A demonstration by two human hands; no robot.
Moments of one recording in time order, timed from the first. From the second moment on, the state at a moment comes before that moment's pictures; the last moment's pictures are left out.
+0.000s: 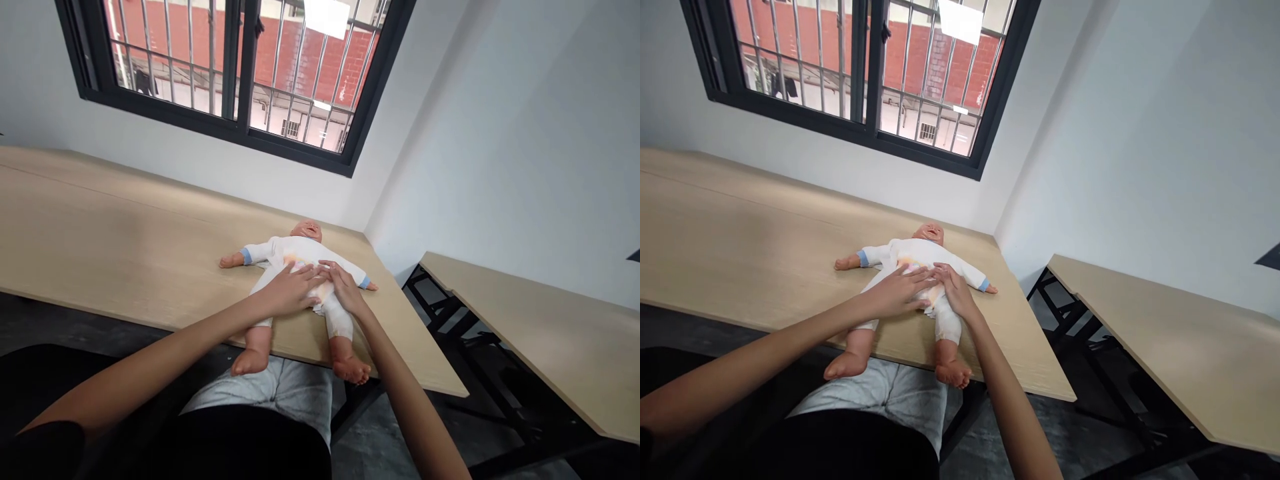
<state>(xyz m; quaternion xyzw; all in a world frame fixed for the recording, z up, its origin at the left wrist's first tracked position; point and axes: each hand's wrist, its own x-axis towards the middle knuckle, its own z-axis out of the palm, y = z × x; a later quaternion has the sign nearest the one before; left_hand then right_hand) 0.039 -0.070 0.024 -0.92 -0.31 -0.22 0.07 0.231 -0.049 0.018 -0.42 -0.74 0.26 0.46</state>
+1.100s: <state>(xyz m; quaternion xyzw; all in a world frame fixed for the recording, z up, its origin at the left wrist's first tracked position) -0.051 0.038 -0.018 -0.82 -0.45 -0.31 -0.17 0.242 -0.034 0.014 -0.45 -0.60 0.29 0.59</state>
